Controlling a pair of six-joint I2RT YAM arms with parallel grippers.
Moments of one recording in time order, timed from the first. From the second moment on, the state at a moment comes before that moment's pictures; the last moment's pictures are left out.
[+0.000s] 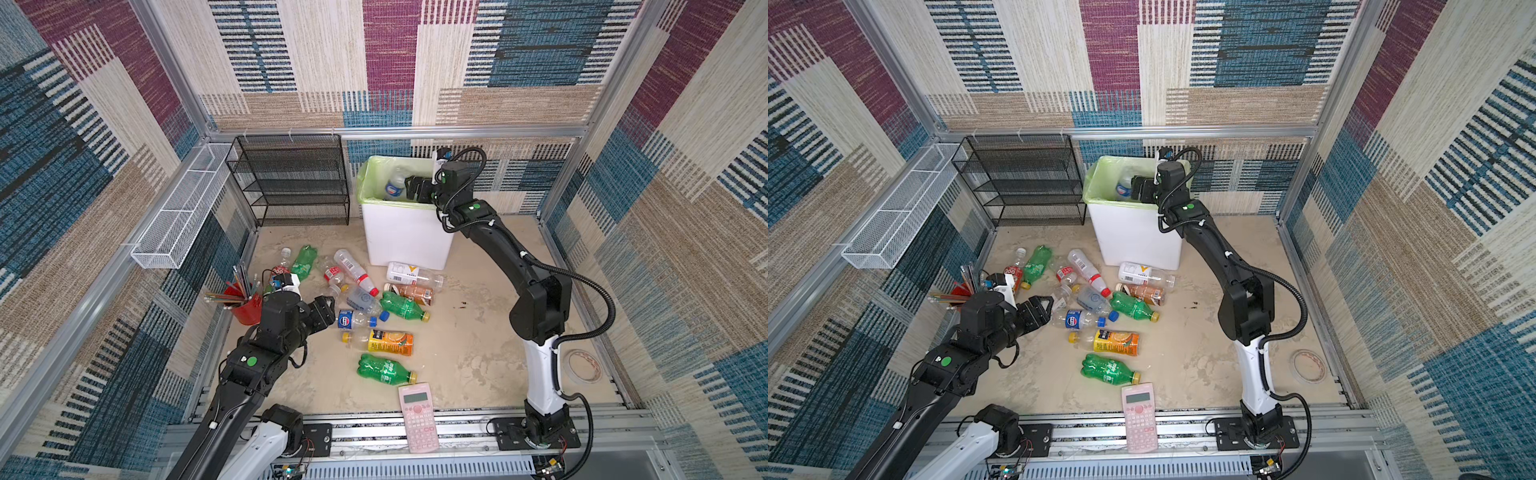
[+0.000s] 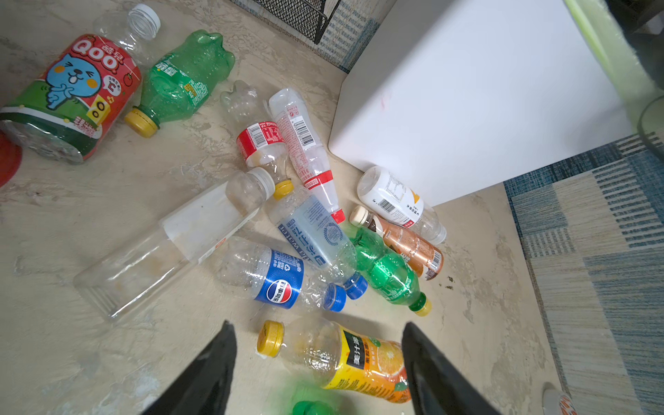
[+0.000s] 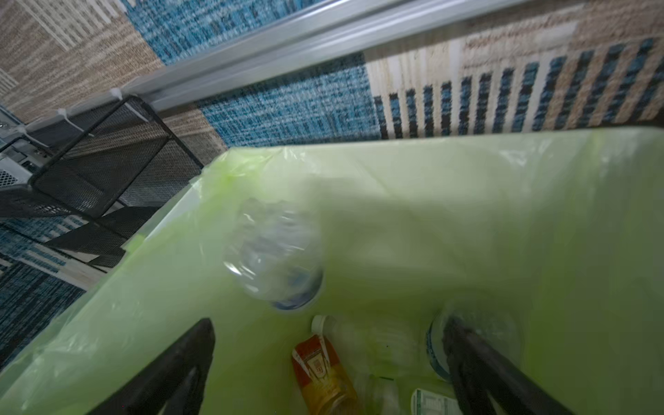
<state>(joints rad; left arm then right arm) -0.34 0.72 0.78 -0.64 -0.05 -0.65 0.41 2.11 2.17 -0.29 0.04 0.32</state>
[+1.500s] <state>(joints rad) -0.27 1.24 1.00 -0.84 -0.02 -0.76 0.48 0.99 0.45 -0.30 -0.15 0.73</state>
